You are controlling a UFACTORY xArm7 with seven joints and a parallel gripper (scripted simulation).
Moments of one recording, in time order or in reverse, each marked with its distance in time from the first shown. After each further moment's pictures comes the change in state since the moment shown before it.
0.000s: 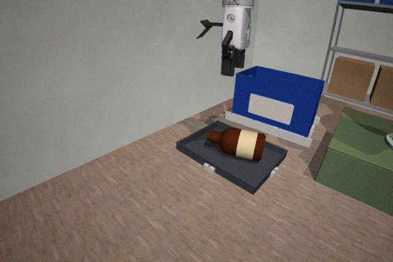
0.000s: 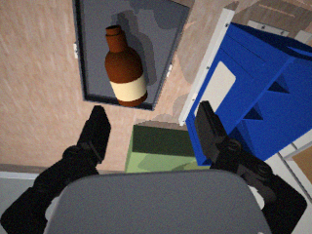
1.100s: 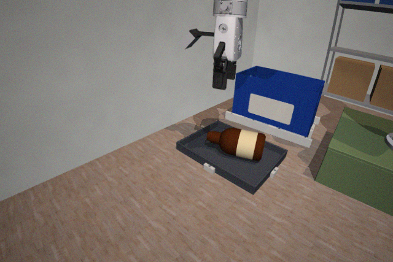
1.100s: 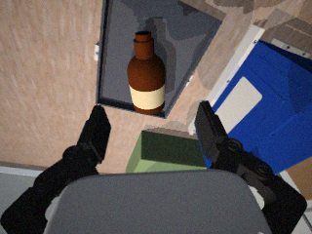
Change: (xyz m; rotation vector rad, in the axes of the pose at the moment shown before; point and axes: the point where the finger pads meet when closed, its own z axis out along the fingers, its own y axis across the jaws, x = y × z) arm 0.006 -0.045 0.022 0.022 0.004 -0.076
